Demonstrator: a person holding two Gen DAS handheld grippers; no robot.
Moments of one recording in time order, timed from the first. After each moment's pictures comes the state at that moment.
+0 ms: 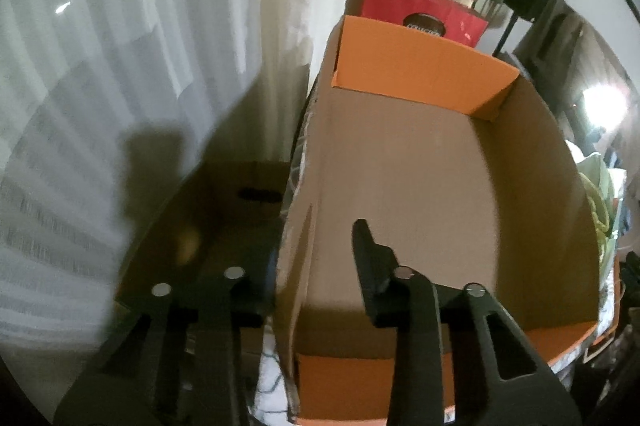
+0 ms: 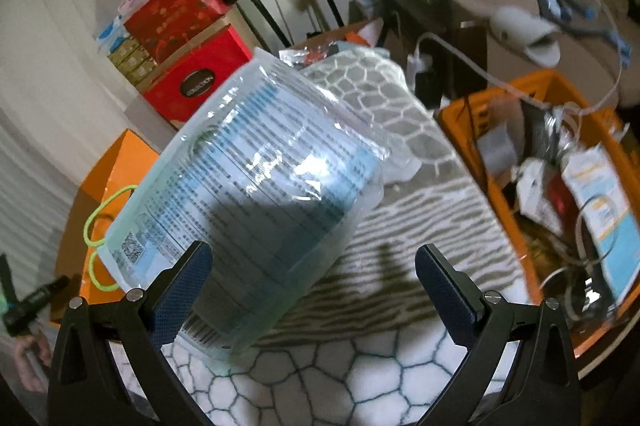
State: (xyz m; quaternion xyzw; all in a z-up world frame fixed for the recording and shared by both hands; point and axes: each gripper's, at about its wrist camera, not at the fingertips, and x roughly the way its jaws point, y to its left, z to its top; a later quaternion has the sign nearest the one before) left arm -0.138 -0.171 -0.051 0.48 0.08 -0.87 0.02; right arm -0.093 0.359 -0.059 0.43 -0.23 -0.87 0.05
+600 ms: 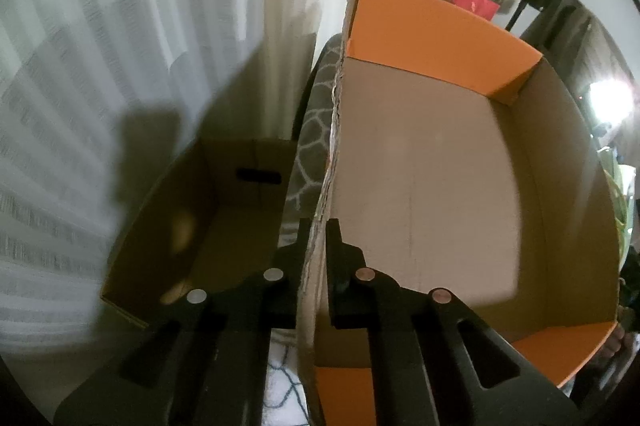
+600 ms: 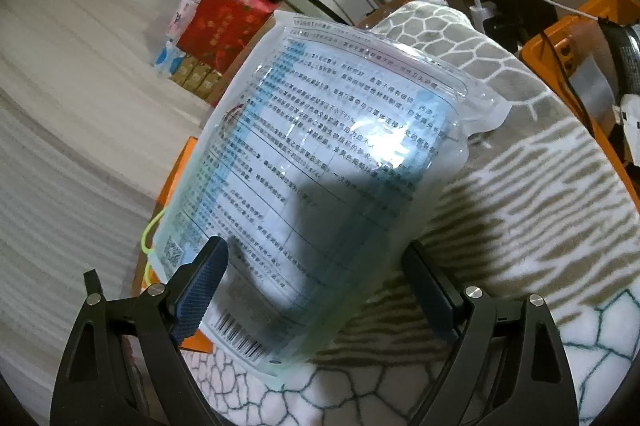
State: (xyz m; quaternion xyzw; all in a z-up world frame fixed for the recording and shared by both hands) left arm -0.152 -0.183 -0.079 0.52 0.09 -0.85 0.02; right arm -0.103 0.358 -0.094 0.39 -0.34 -0.84 0.18
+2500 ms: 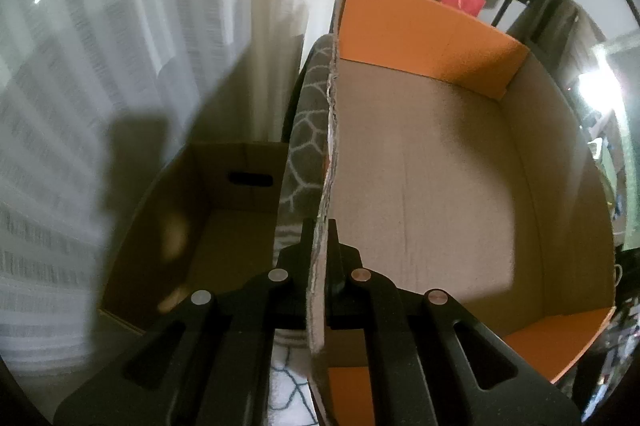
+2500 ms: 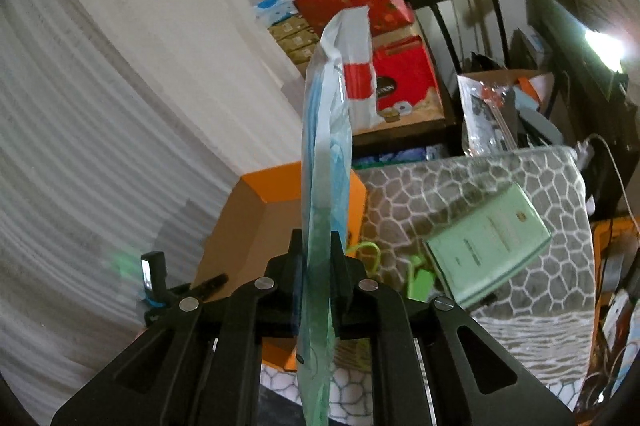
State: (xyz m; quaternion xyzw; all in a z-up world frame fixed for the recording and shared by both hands) left arm -0.153 -0.185 -0.078 0.52 0.08 -0.85 -0.01; right arm -0.151 0.224 0.100 0.42 -0.15 -0.85 0.28
